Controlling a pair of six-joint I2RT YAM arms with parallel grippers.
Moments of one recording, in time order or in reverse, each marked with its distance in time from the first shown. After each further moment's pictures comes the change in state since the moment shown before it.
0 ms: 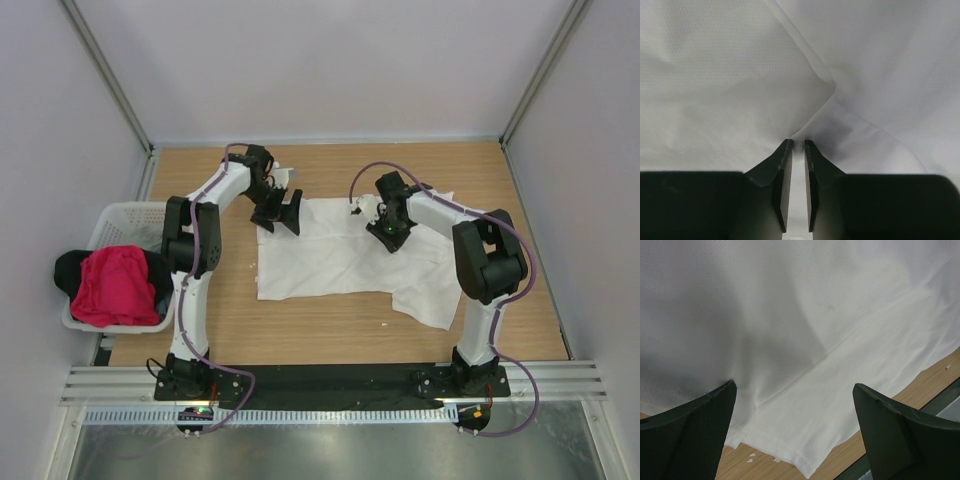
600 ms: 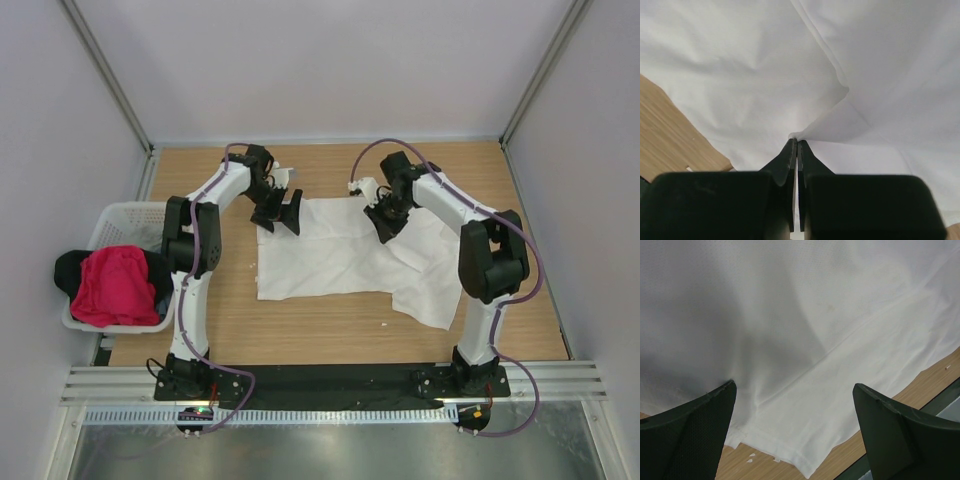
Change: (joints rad) left arm 0.000 0.000 0.002 0.000 0.000 -0.001; right arm -0.029 0.003 0.194 -0.209 -0.213 0.024
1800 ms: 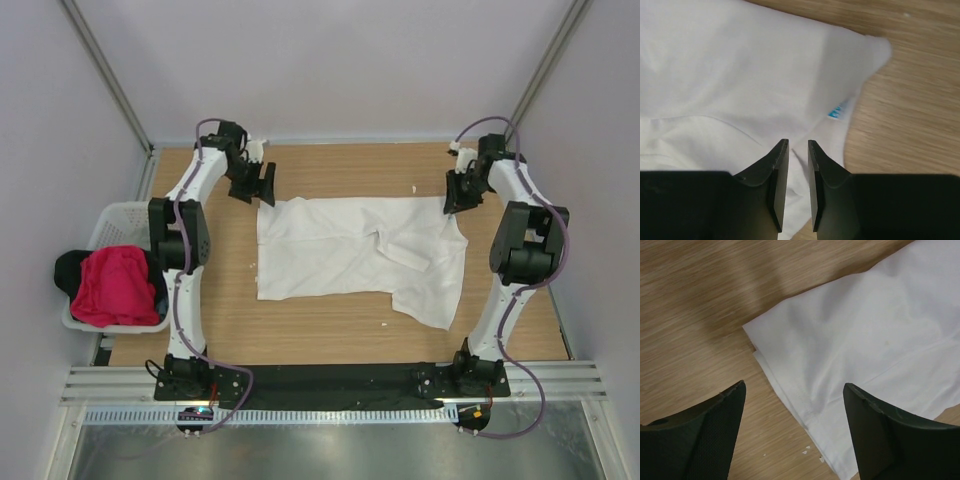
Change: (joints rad) left arm 0.122 0.005 0.186 0.004 -0.115 0.011; right arm -0.468 0.097 0.119 0.106 -0.021 0.261
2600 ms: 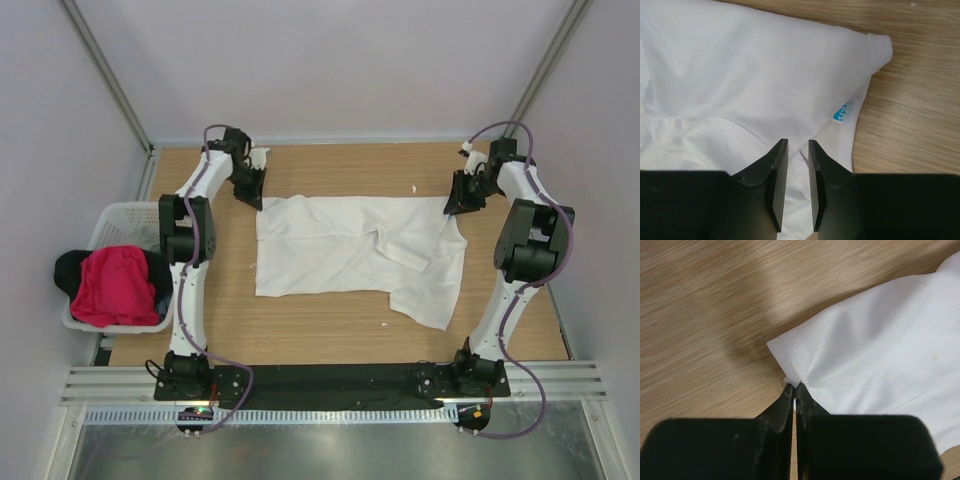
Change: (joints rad) left arm 0.006 0.150 0.085 -0.013 -0.066 0.070; right arm -0.107 0.037 0.008 0.003 -0.141 0.077
